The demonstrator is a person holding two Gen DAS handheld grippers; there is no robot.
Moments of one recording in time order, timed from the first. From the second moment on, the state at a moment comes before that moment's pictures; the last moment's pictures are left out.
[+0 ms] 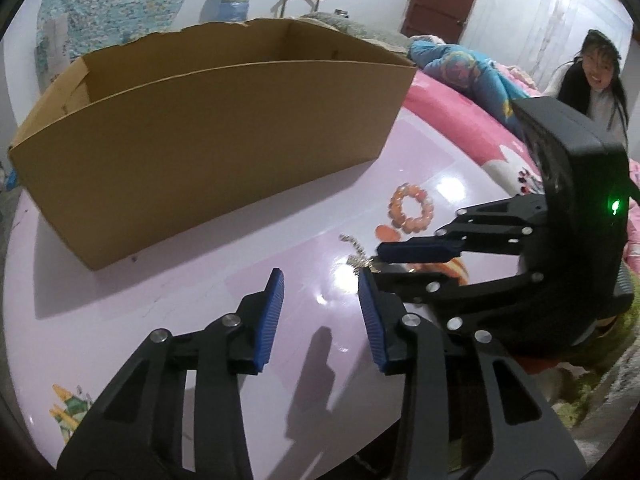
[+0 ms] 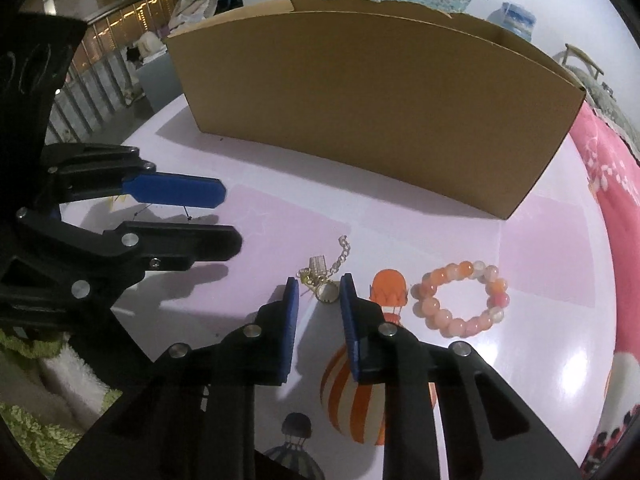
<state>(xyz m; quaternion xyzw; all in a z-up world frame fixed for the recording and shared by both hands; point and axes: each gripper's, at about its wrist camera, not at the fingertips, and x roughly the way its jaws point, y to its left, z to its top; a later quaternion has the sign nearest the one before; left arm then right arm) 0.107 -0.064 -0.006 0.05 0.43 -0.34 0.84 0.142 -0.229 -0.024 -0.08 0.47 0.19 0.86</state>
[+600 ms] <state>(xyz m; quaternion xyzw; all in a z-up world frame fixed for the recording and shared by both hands) 0.116 -0.083 -0.017 0.03 0.45 -0.37 0.81 0.124 -0.248 -0.019 -0.06 0.48 0.18 0.86</state>
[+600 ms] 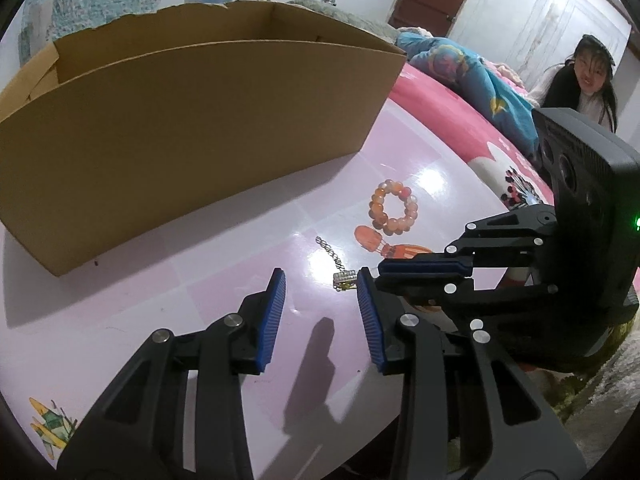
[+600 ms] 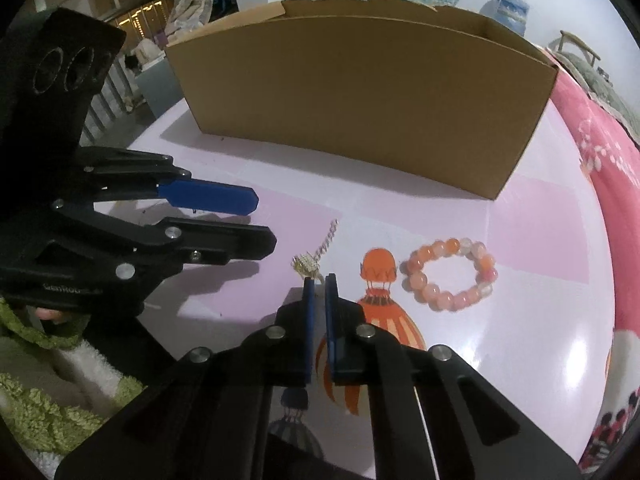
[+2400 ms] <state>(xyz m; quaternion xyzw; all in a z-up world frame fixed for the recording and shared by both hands) 0.135 -0.102 -0.018 0.10 0.45 -0.35 0.82 0.115 -0.259 -0.020 -0.02 0.48 0.18 0.86</state>
